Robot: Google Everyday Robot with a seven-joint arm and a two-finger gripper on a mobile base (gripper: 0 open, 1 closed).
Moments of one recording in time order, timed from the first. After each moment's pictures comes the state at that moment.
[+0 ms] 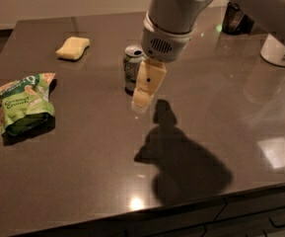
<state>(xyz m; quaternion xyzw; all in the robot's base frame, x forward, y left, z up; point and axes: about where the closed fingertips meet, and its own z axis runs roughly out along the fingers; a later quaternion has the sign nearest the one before) 0.512 -0.031 0.943 -0.58 0.80 0.00 0.15</state>
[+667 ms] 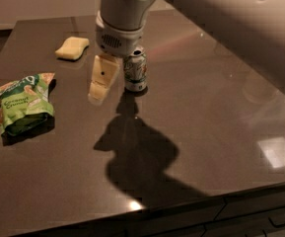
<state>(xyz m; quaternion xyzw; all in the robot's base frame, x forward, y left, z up) 0.540 0.060 0.936 -0.59 0.79 0.03 0.17</state>
